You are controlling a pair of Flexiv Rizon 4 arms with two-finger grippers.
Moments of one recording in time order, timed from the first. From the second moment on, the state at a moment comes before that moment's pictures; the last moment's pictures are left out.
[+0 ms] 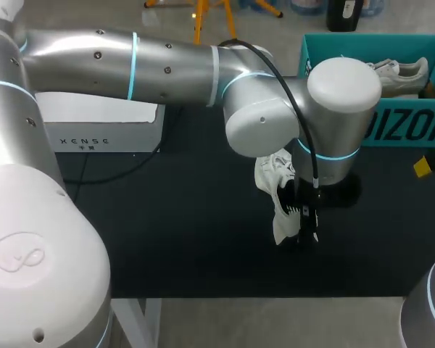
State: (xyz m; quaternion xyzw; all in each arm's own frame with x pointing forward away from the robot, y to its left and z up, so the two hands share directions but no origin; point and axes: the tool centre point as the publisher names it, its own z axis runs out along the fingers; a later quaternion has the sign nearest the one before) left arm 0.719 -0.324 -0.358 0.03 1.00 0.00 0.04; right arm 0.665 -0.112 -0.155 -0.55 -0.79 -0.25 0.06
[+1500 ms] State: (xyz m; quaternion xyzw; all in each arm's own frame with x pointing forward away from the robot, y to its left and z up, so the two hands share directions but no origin) left arm 0.772 -0.185 -0.302 0.16 0.99 0.03 0.05; right arm 0.665 -0.112 -0.155 -0.55 -0.79 -0.25 0.06
